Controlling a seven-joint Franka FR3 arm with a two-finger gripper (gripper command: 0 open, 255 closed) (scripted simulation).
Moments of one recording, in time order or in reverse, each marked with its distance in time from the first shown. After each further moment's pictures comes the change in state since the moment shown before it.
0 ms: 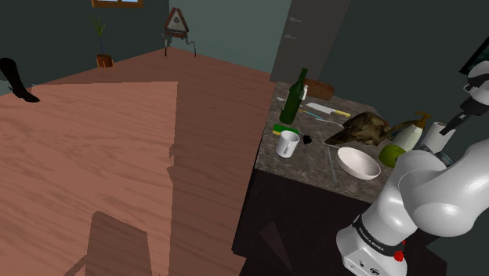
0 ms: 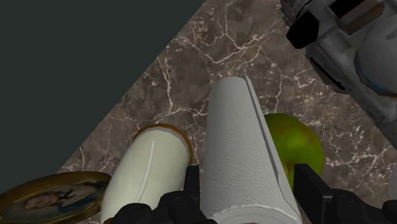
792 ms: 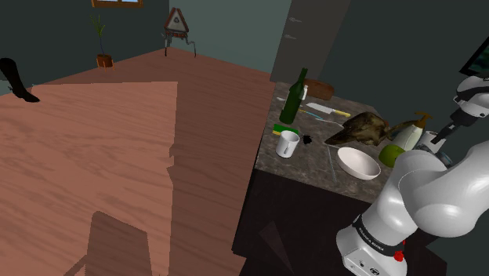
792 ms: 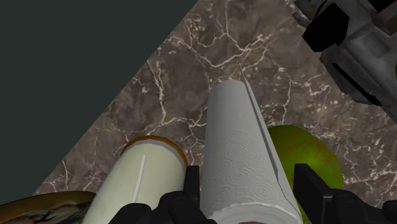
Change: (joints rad) arm 0.030 -0.038 -0.059 -0.085 -0.052 0.108 0.028
